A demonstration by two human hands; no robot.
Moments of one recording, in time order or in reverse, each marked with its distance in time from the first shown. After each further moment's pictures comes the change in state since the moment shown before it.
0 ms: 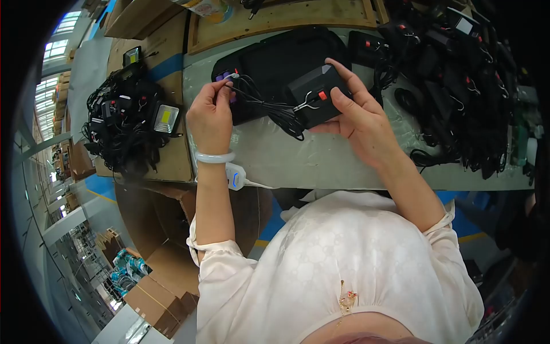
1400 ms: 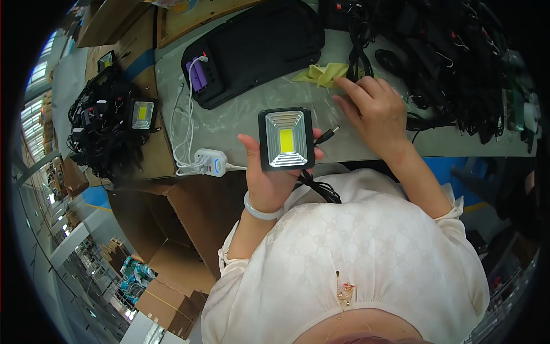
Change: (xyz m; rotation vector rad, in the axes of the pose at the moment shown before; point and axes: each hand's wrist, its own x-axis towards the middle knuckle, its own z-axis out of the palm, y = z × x) left_hand -0.152 0.050 0.022 -1.566 -0.671 -0.786; right_hand -0.052 0.010 -0.053 -1.872 0.275 -0.647
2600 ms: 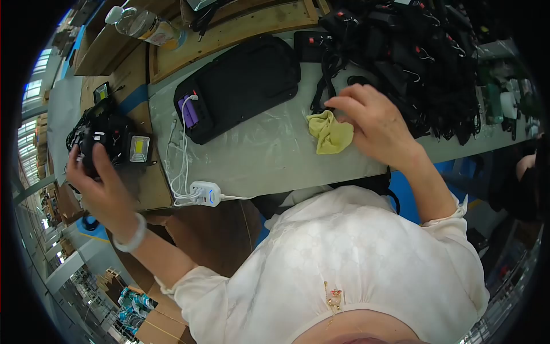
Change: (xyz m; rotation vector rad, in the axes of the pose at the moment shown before) left_hand -0.024 0.220 0.026 1.977 0.951 1.167; right_hand 0.026 0.024 -0.056 0.202 -0.144 -0.096
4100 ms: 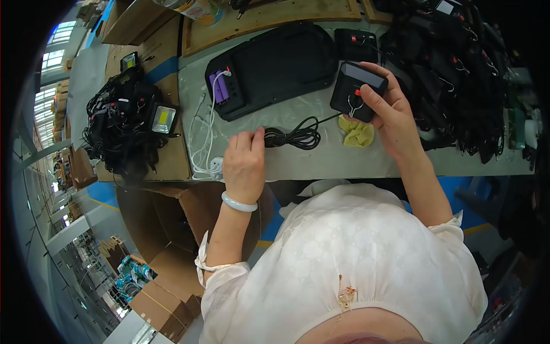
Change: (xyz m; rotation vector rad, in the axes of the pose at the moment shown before) left_hand -0.150 0.044 0.075 0.088 -0.554 0.429; right_hand 0.015 -0.013 0.038 1.448 0.152 0.639
